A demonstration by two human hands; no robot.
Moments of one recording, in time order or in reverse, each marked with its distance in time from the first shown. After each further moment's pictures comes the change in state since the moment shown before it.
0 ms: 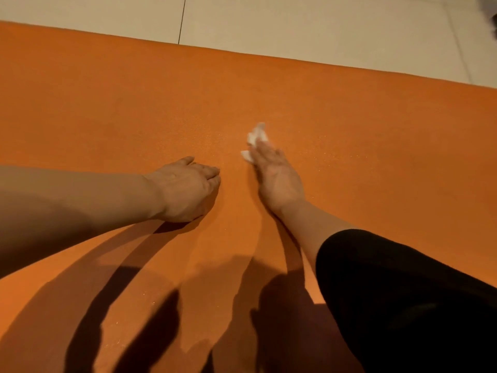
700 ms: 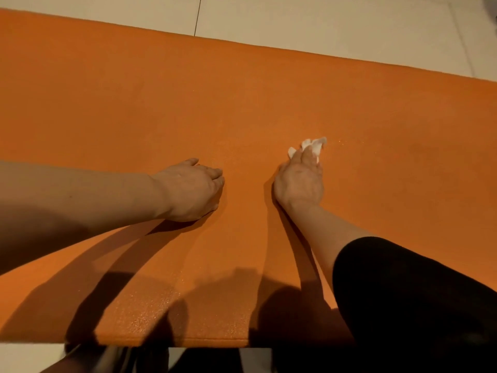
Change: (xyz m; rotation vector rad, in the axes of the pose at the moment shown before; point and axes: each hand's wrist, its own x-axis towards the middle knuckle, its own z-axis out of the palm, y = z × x) left_hand -0.039 0.032 0.019 -0.021 -0.018 -0.029; right_hand -0.048 -0.014 -0.005 -0.084 -0.077 0.513
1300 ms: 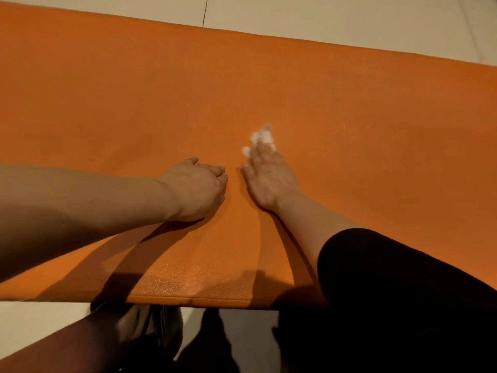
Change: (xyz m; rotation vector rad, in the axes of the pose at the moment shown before) left_hand -0.030 0.026 0.014 -0.032 0.026 -0.090; right_hand -0.036 -0.031 0.013 -0.025 -0.170 -0.453
